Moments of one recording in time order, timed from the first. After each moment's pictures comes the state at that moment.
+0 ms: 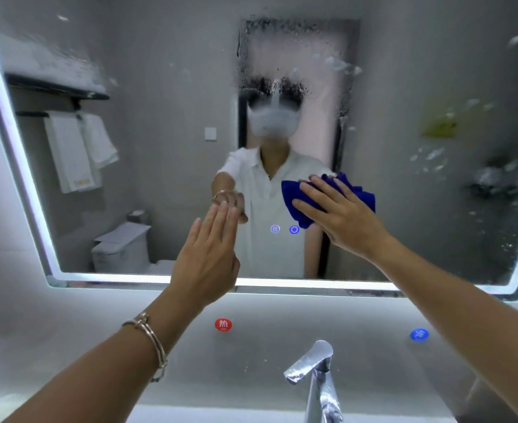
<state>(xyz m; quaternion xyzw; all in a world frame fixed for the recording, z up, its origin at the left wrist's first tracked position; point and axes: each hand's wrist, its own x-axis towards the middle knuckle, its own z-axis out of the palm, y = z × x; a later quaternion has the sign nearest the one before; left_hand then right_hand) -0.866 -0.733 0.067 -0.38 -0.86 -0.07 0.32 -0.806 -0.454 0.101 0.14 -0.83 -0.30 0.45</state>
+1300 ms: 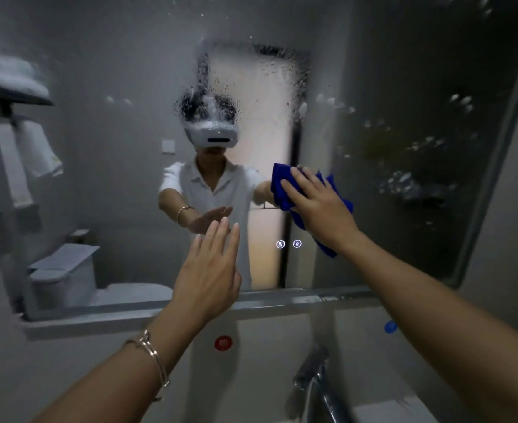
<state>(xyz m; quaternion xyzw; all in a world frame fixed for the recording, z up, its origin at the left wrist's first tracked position) -0.892 -0.772 0.081 -0.45 -0.84 -0.09 0.30 -0.816 -0.543 0.149 -0.03 -0.88 -0.23 0.42</state>
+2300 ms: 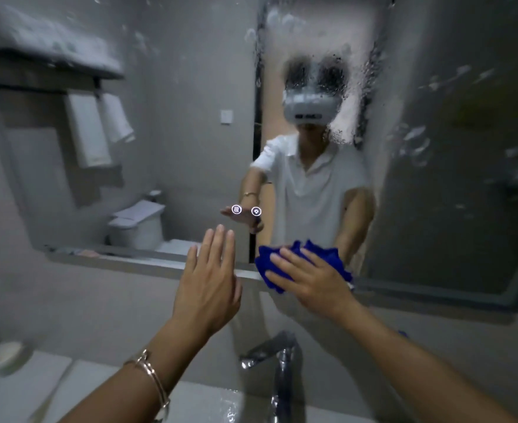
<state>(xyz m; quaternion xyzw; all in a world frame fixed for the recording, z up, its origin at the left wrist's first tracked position) -0.802 -0.653 0.003 -0.27 -0.91 -0.04 0.30 -0.787 -0.411 -0.035 0.24 -0.84 -0.29 0.40</state>
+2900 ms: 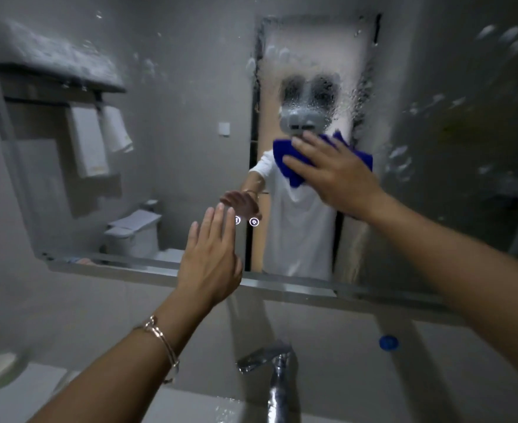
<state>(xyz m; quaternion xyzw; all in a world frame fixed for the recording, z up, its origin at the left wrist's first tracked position) -0.800 -0.648 0.058 -0.27 -0.91 -0.08 0.30 -0.786 -0.397 0.168 0.19 -0.80 -0.30 0.48</state>
